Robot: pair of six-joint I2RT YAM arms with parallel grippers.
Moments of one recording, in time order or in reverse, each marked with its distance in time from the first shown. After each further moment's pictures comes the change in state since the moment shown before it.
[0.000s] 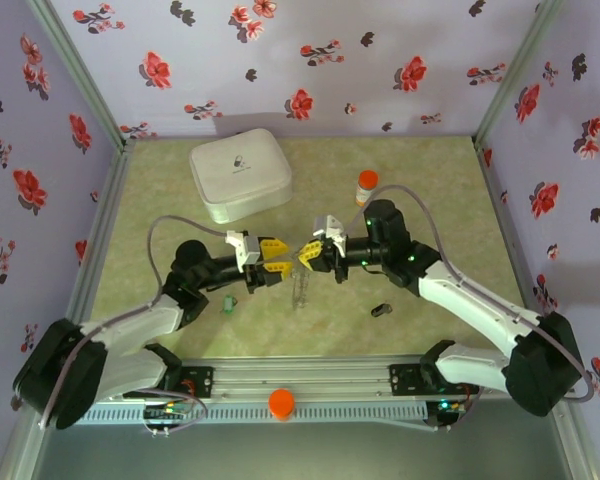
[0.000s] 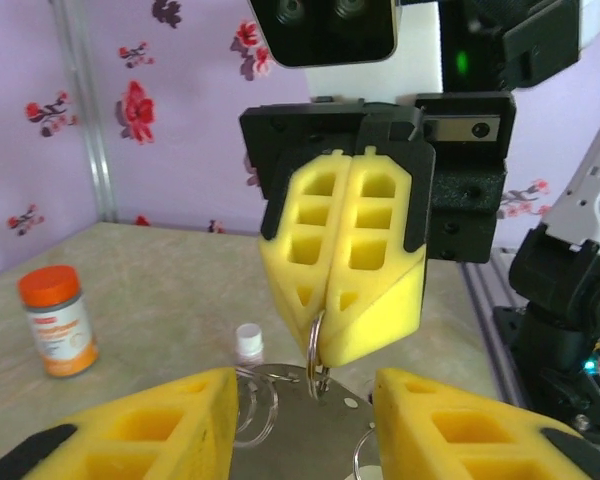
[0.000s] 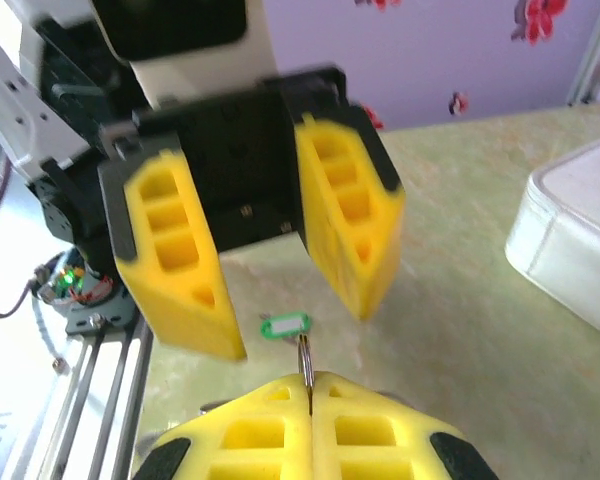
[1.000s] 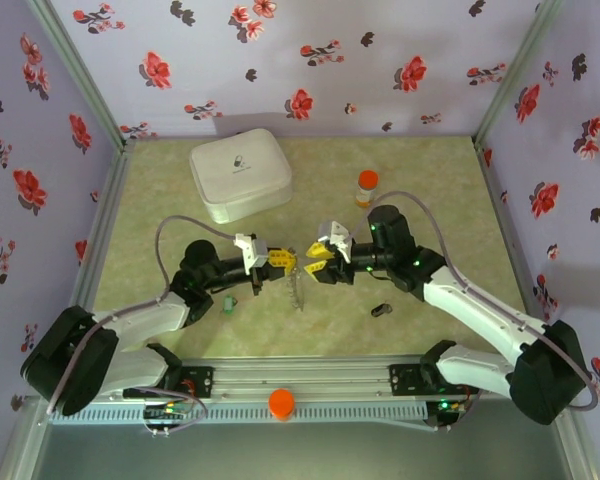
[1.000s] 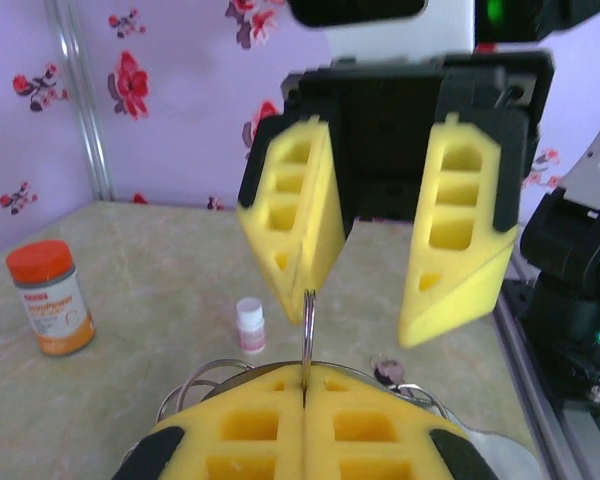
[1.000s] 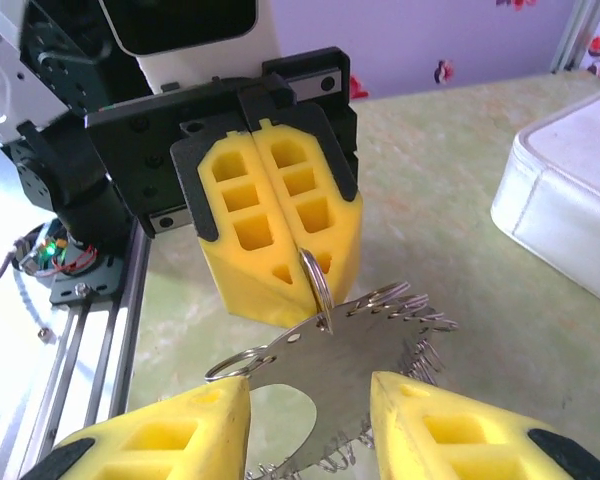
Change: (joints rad) left arm -0.028 0.113 -0.006 0.089 0.001 0.022; right arm -0.027 -0.048 -0.077 0.028 0.005 0.010
